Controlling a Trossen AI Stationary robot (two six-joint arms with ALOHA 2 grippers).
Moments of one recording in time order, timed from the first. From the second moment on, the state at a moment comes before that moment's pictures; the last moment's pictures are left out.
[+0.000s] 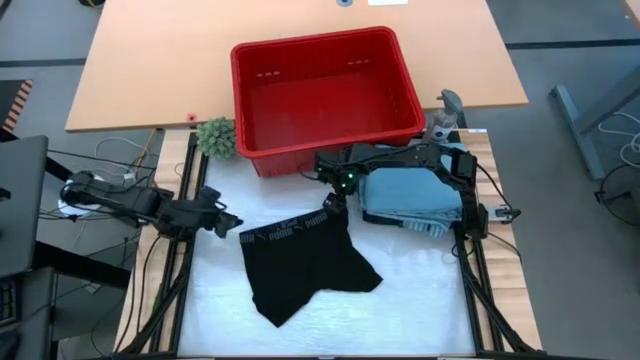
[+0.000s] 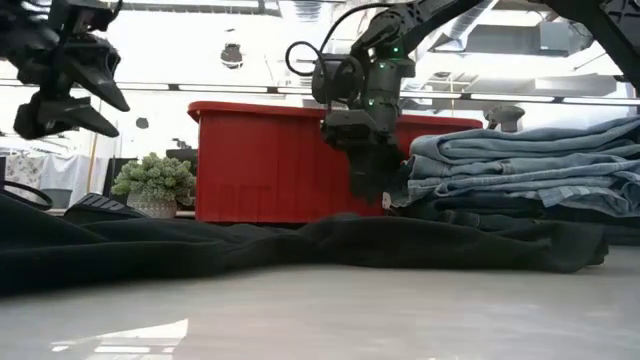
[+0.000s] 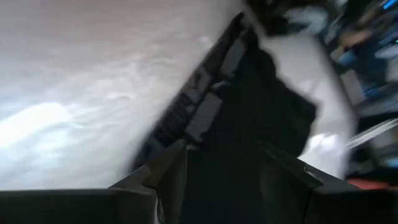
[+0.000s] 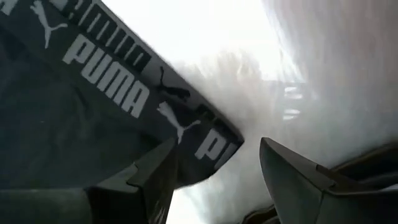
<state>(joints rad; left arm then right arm) -0.26 0.44 0.45 -0.68 -0.36 -1.21 -0.27 2.02 1.60 -0.94 -0.13 0.27</state>
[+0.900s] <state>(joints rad) -0.37 0.49 0.29 -0.51 -0.24 -1.40 -0.27 2.02 1.46 -0.92 0.03 0.39</state>
